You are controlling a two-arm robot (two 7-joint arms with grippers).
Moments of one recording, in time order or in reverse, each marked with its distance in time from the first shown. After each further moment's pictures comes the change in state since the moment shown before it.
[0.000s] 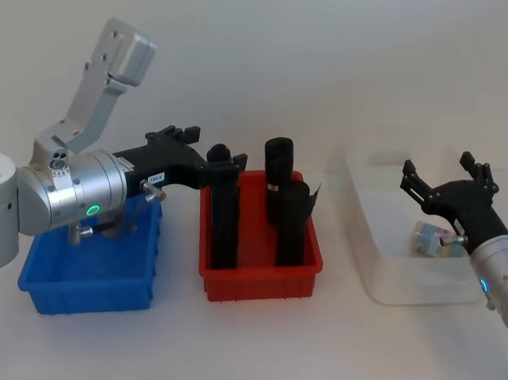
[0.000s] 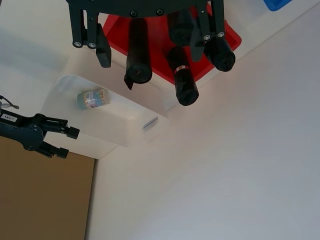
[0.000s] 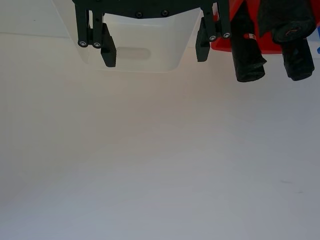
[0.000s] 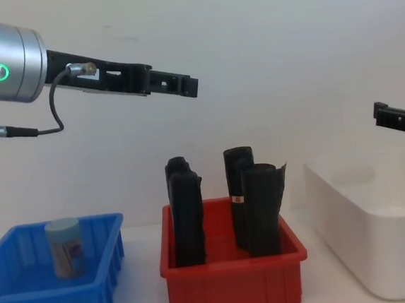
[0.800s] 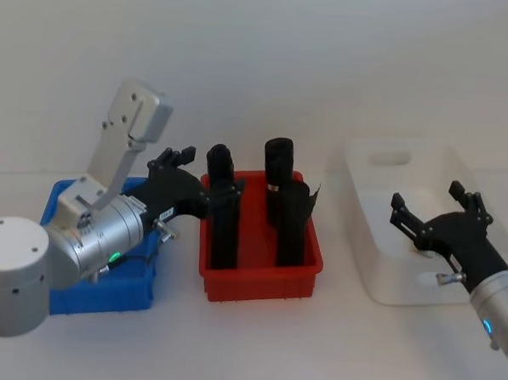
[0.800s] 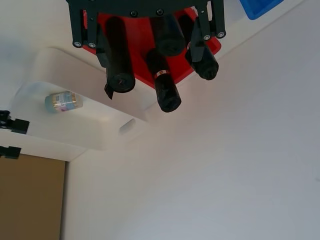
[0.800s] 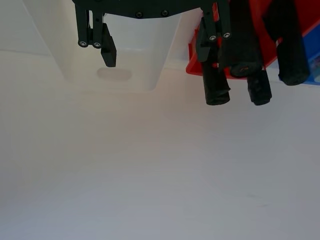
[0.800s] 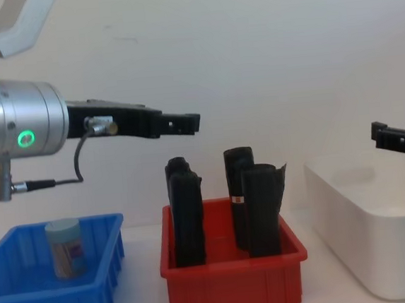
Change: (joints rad) left arm 0.112 0.002 0.070 -0.008 0.055 -0.215 0.189; right arm -0.154 0.054 -0.024 -0.193 0.024 0.068 -0.003
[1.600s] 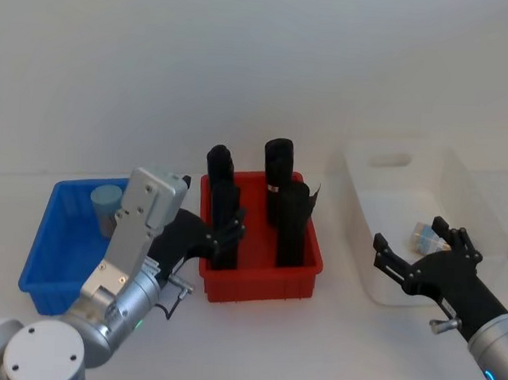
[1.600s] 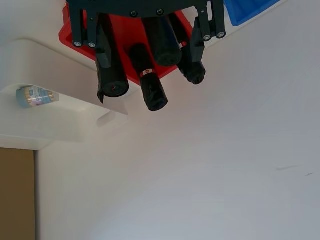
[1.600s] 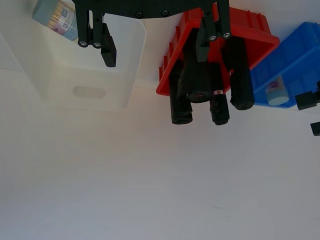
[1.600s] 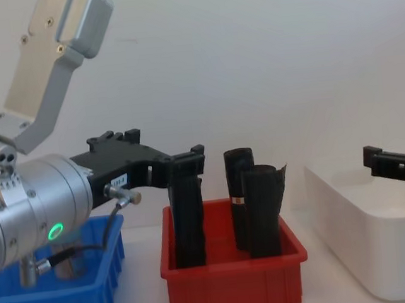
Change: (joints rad) left arm 0.159 0.004 0.099 -0.013 0.080 -0.305 0.271; right arm -0.166 0.058 -0.026 -0.207 0.027 0.074 -0.004
